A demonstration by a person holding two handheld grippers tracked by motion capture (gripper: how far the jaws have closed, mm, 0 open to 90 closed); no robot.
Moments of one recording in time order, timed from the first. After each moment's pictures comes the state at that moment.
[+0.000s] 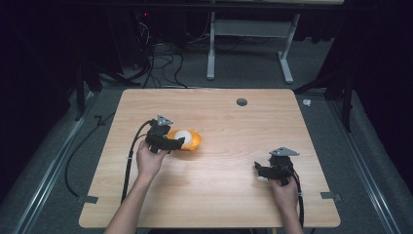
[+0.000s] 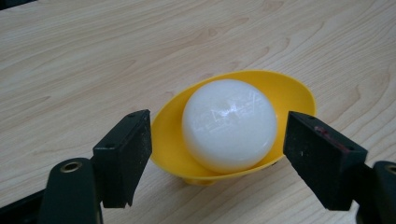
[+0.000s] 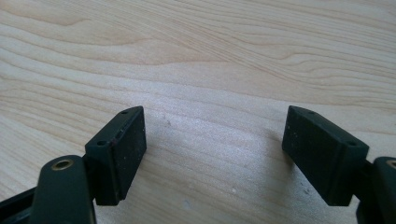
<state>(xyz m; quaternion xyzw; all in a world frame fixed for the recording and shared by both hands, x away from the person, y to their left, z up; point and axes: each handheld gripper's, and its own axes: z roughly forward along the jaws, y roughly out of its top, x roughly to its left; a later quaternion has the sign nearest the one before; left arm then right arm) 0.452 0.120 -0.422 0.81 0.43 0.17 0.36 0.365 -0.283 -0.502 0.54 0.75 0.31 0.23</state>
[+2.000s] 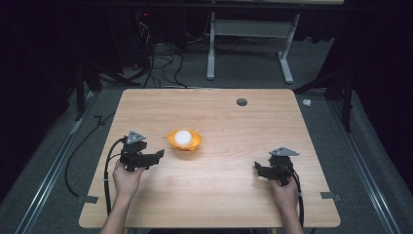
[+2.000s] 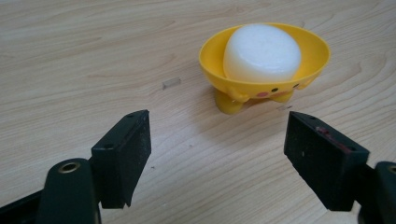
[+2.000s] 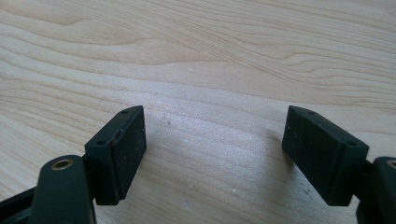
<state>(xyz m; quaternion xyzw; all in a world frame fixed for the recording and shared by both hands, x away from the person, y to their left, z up) 0.401 0.188 -0.434 0.78 0.47 0.16 0.38 0.365 -0.282 -0.502 0.54 0.75 0.31 0.23</state>
